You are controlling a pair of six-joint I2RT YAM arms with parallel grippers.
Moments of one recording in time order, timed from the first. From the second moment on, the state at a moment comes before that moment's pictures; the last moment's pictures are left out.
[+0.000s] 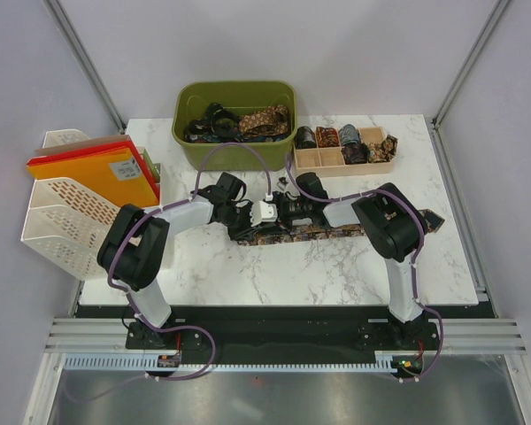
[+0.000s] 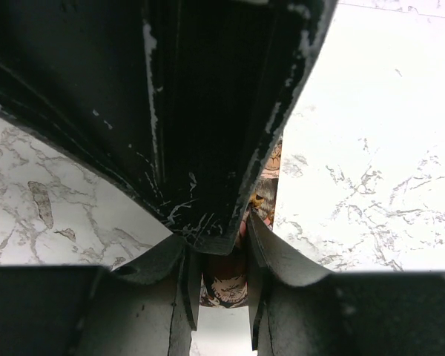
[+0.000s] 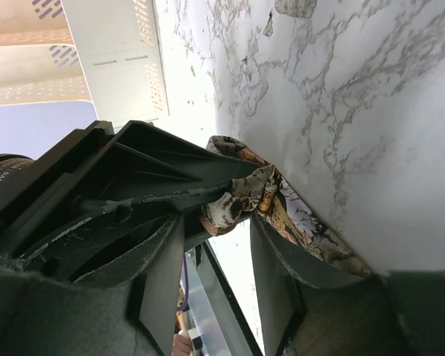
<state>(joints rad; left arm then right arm) -0.49 1.75 1.01 -0.41 0.51 0.87 0.55 2.09 1.07 0.40 -0.82 0.99</state>
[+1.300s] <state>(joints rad) -0.42 1.62 0.96 -0.45 0.53 0.87 0.55 2.10 1.13 0.12 -0.76 0.77</state>
